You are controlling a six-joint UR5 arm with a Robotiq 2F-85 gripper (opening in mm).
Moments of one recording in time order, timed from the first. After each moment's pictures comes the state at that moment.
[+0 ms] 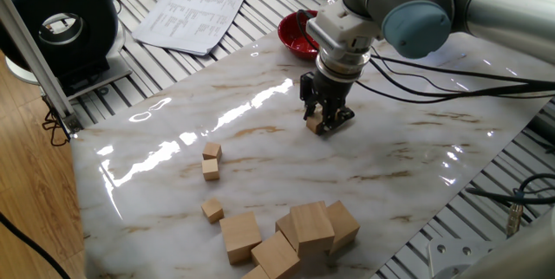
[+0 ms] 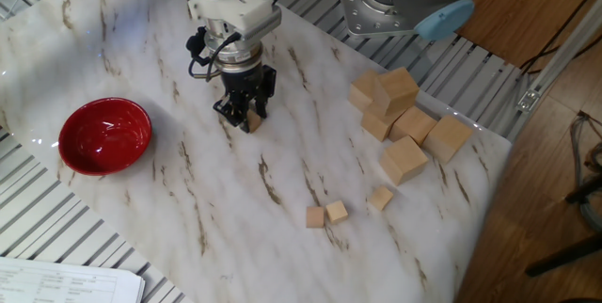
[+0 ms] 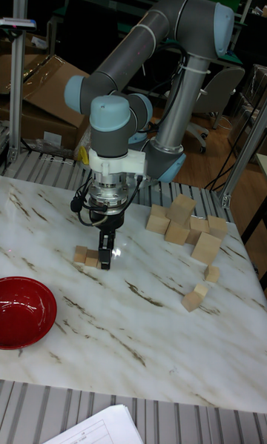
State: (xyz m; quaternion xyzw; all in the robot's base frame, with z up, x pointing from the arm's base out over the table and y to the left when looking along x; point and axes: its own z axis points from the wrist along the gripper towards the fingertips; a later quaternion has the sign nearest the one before) arm 0.469 -0.013 0.008 -0.68 0.72 0.04 0.09
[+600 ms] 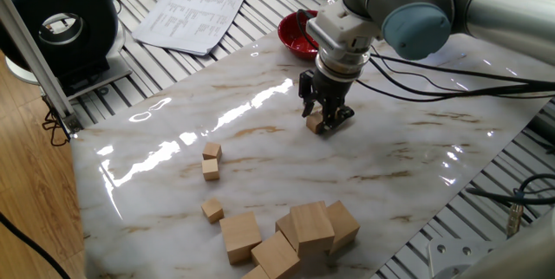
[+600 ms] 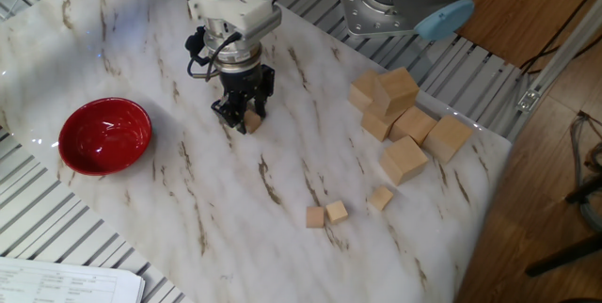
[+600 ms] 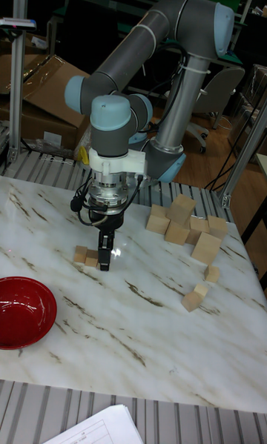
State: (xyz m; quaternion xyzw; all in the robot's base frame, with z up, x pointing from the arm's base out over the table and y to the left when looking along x) arm 0.471 -0.015 0.009 -0.69 0.72 0.04 0.09
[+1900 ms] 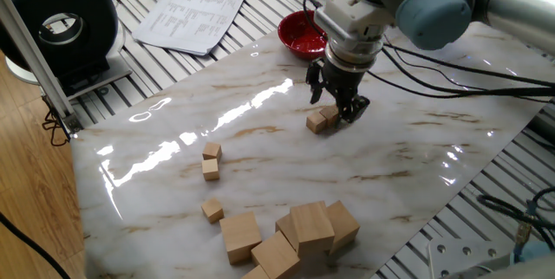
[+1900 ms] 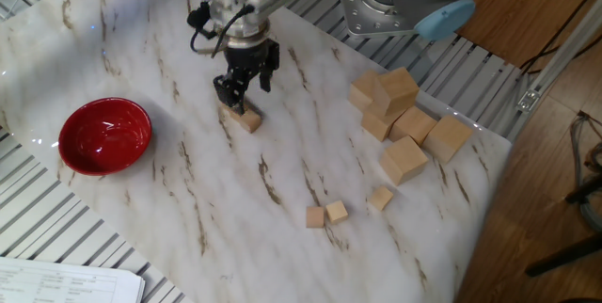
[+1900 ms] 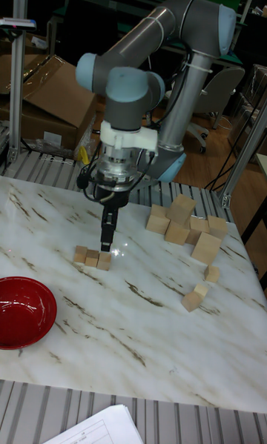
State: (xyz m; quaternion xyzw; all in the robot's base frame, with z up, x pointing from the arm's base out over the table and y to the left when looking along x) arm 0.452 -0.024 0.066 -0.68 0.73 0.00 0.05
